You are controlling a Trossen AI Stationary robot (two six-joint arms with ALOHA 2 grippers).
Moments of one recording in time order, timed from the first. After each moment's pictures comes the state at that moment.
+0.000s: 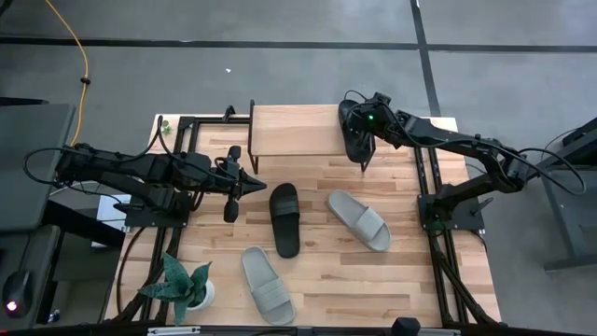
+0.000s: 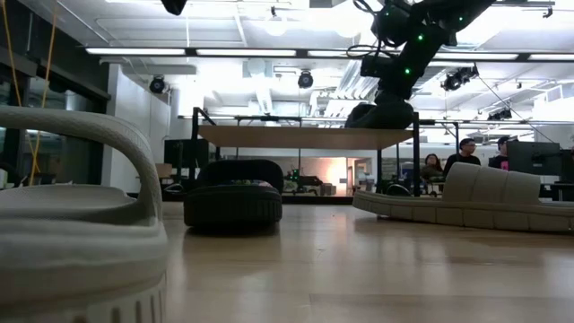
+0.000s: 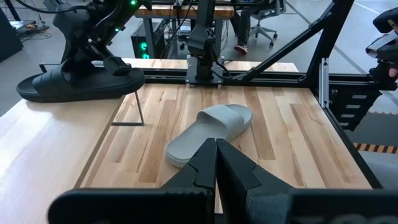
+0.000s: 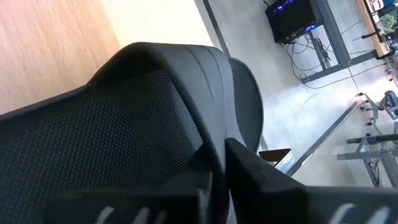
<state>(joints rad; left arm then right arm) -0.03 0.97 0.92 -0.29 -0.19 -0.06 -0.57 1.35 1.00 -0.38 0.41 -0.51</state>
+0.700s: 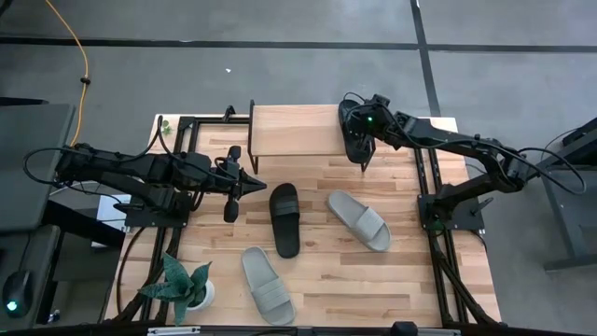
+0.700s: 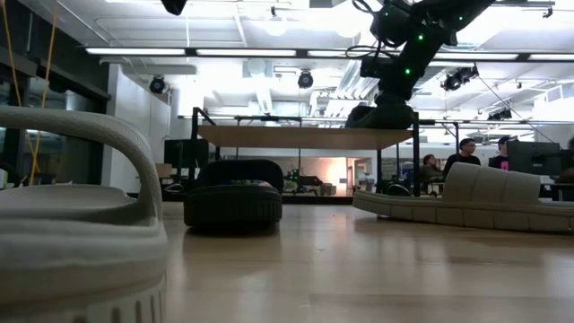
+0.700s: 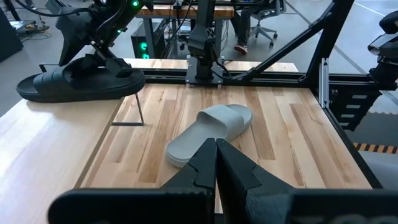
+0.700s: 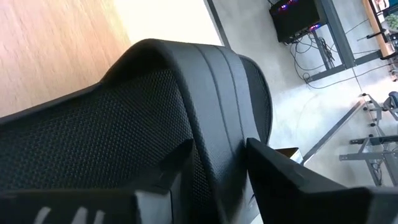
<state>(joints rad) -0.03 0.97 0.92 -0.29 -0.19 -0.06 -0.54 1.36 1.00 -0.39 0.42 -0.50</state>
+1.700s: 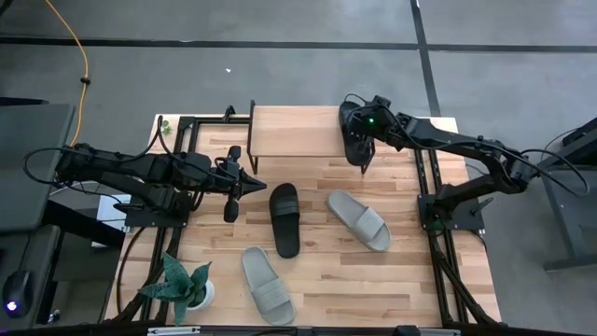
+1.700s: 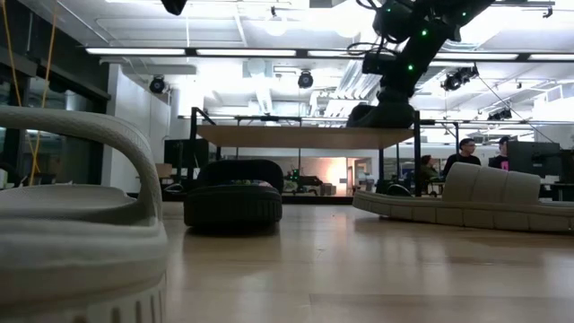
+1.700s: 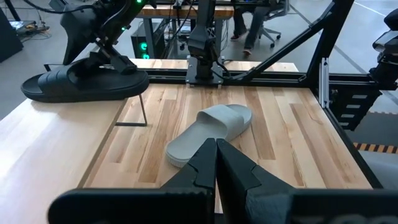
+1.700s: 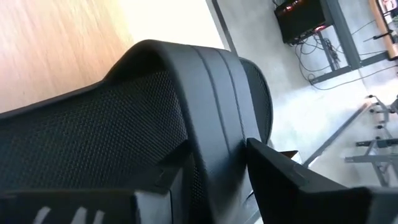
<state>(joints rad) -0.03 0.97 0.92 -0.29 -0.19 -0.06 -0.53 1.33 1.00 -0.42 0.40 -0.48</state>
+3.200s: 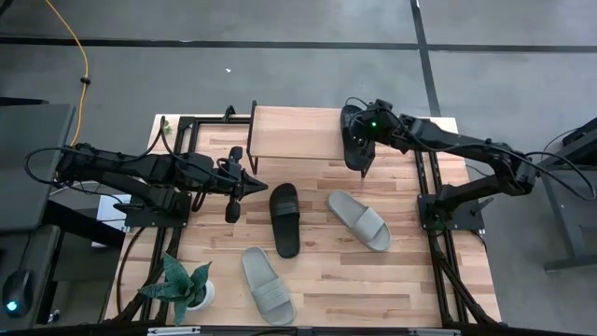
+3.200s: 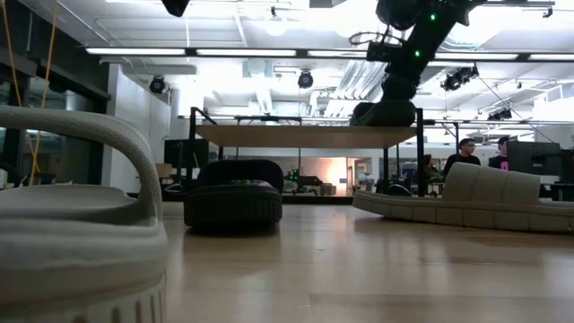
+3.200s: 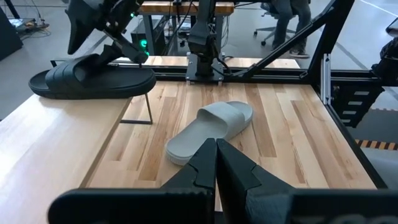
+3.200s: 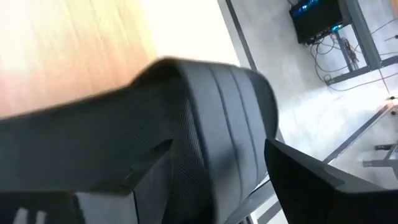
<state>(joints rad) -0.03 0.99 0.92 -0.28 -0.19 -0.06 -0.48 1.28 1.04 -0.55 0.39 -0.42</state>
